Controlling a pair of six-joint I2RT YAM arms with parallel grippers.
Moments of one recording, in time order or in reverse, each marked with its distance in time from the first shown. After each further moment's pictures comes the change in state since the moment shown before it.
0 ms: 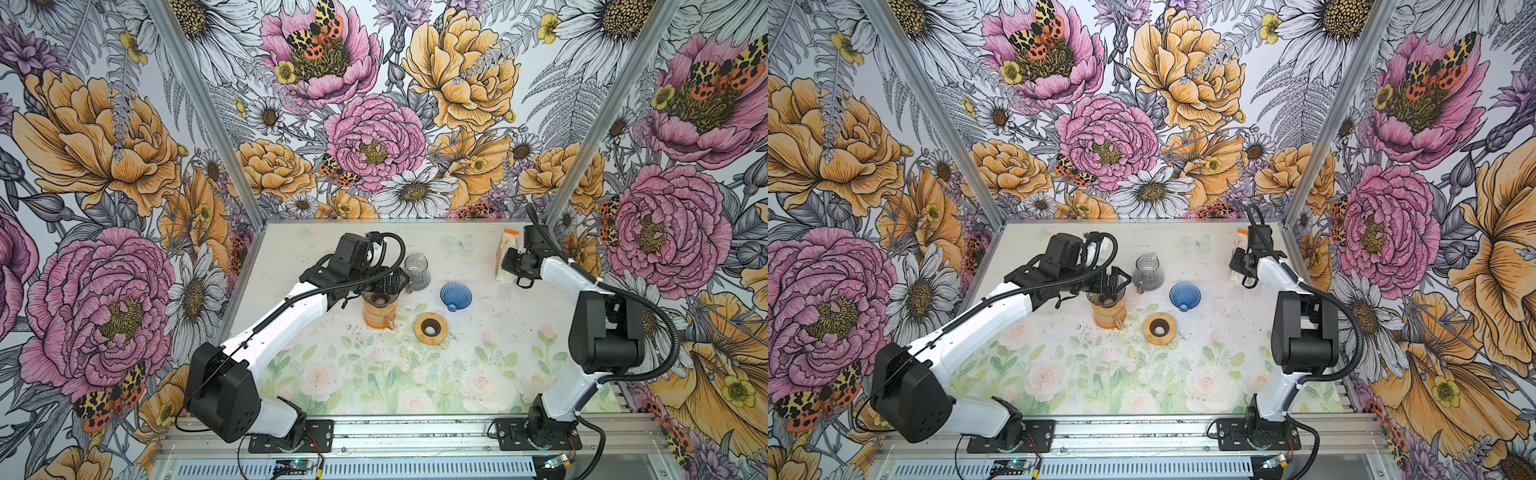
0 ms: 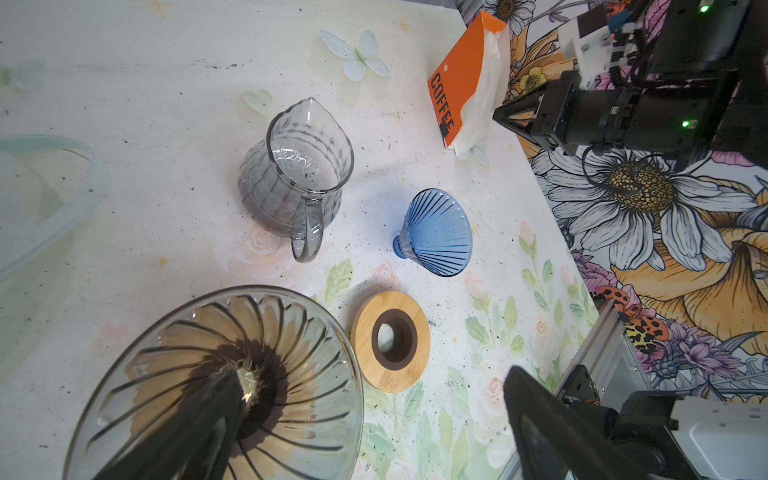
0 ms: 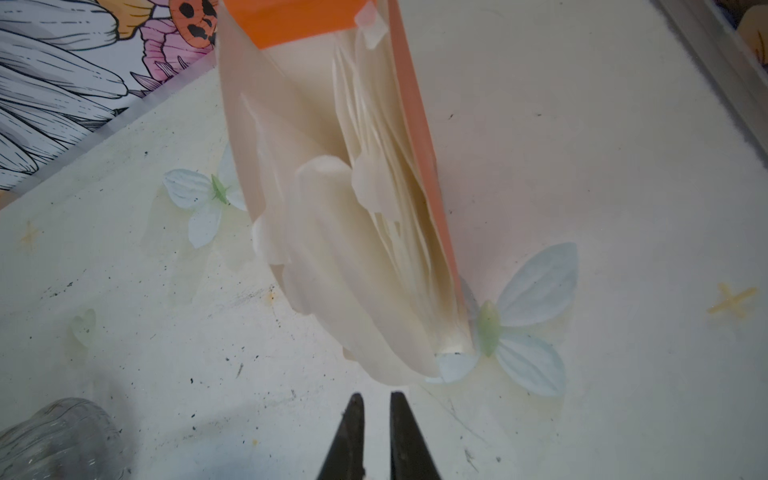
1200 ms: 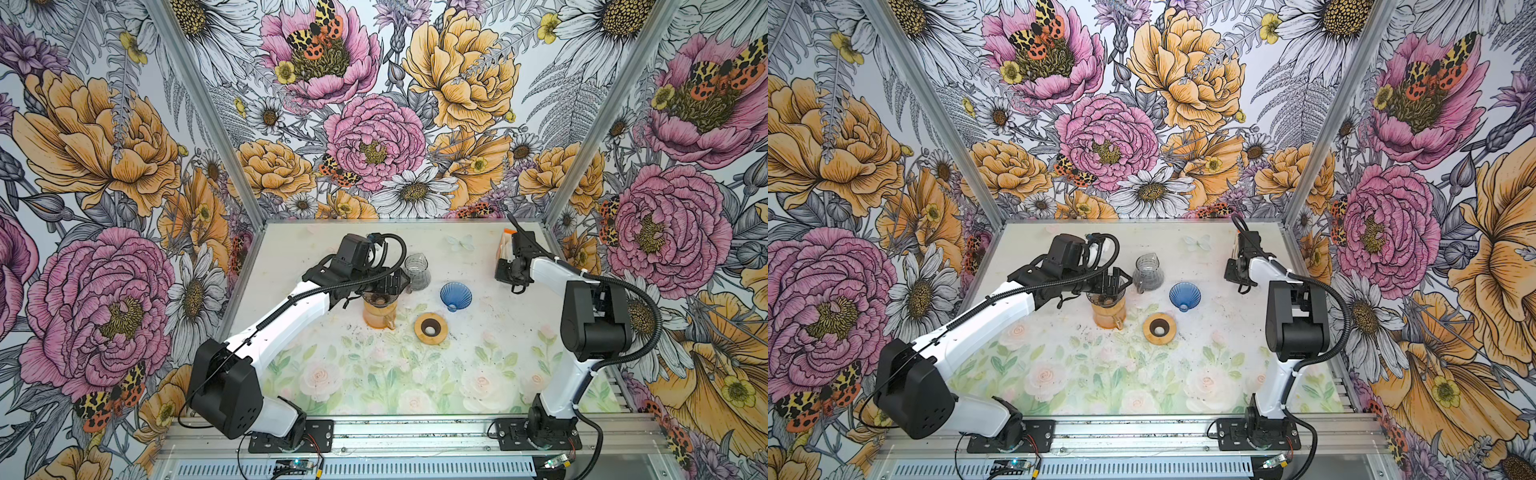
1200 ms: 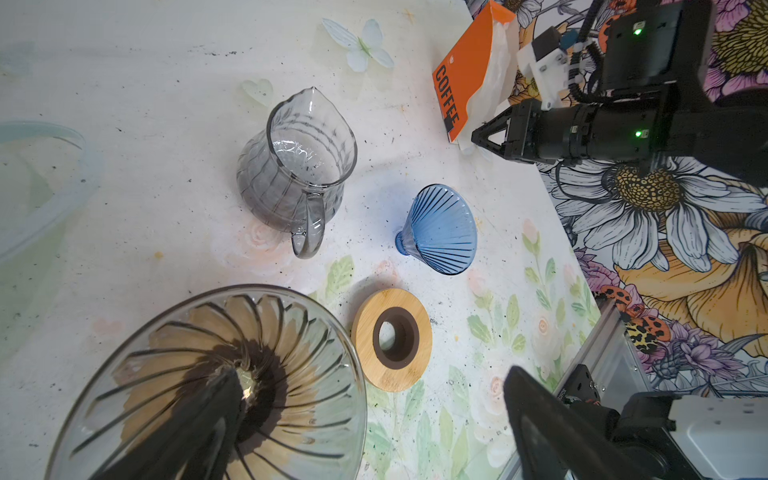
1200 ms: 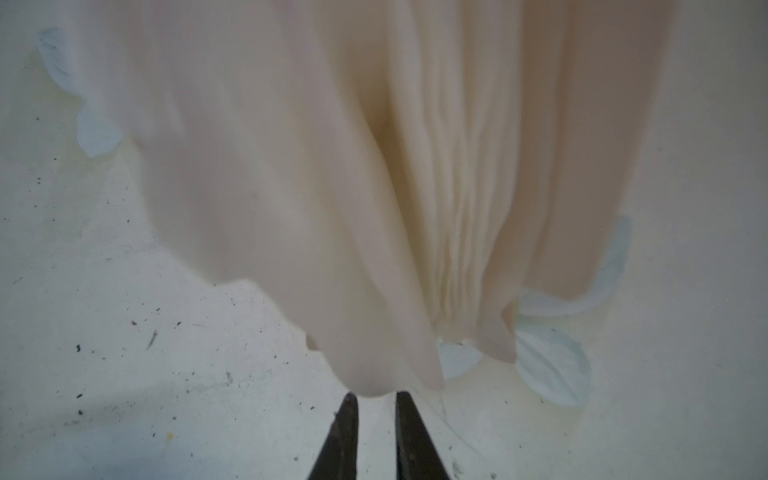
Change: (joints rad) left arm -0.002 0.019 0.000 0.001 0.000 -0.008; right arm 0.036 0.105 0.005 -0.029 0.058 -0.131
